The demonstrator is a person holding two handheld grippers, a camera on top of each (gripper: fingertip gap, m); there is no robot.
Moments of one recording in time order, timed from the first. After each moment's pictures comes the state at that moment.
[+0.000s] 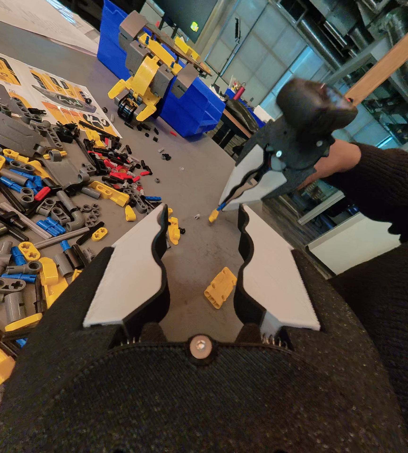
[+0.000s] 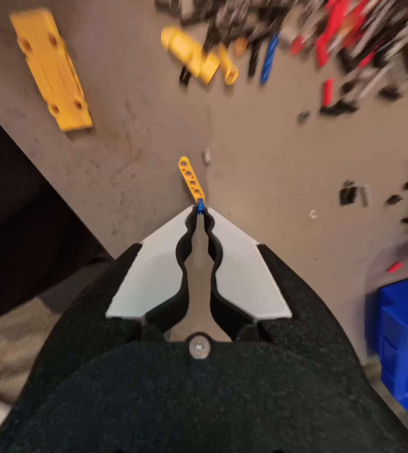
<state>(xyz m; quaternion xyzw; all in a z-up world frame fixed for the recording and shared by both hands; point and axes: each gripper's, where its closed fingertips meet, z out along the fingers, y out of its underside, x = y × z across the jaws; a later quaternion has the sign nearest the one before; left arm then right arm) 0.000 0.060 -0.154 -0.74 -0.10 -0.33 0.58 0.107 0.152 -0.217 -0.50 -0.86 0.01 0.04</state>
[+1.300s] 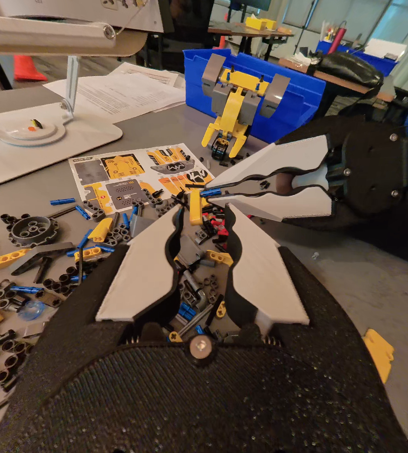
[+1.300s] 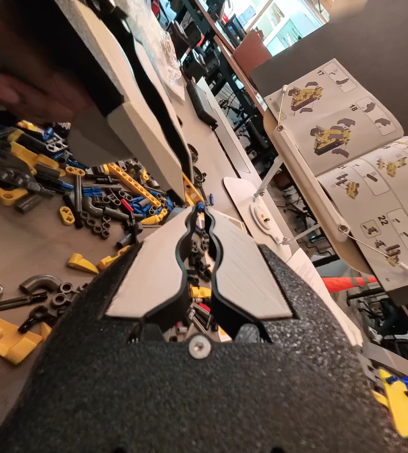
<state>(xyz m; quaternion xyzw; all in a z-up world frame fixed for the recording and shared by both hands) -0.085 0.131 -0.157 -0.80 -0.04 -0.08 0.59 -0.091 0.144 -0.154 -0.27 -0.74 0.26 0.56</state>
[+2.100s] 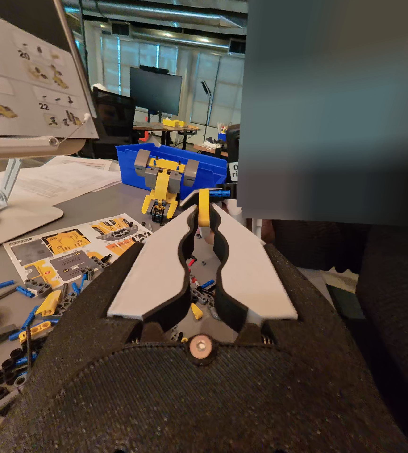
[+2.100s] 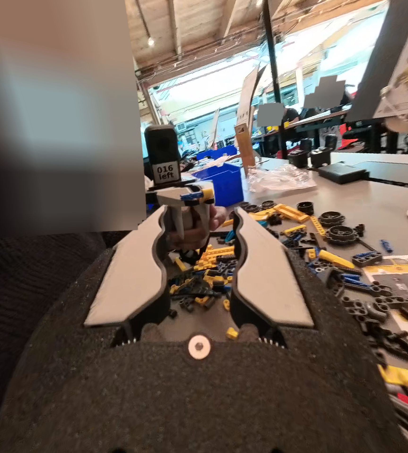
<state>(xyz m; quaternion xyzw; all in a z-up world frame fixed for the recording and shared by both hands) -0.050 0.104 -0.088 -0.68 0.06 -0.20 0.71 -0.049 0.104 -0.088 -0.34 -0.55 0.74 0.18</state>
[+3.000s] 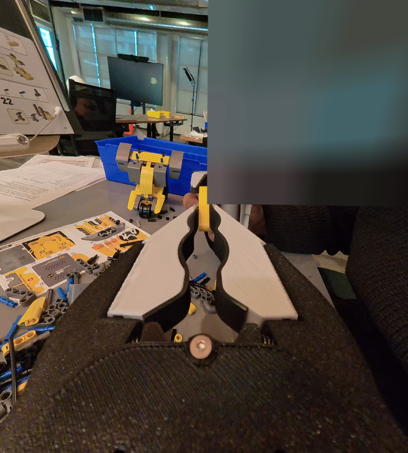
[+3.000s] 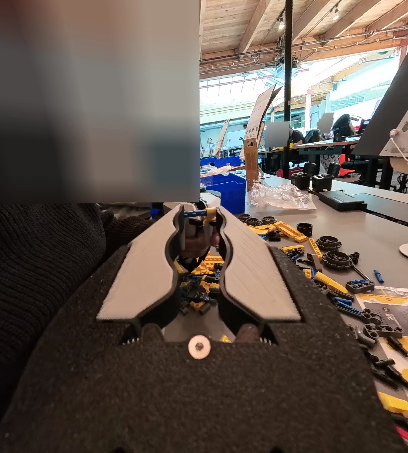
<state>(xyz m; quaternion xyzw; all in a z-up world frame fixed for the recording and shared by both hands) -0.034 0.102 -0.094 -0.69 0.10 -0.20 0.69 -0.036 0.095 -0.079 -0.28 -0.57 0.74 0.23</state>
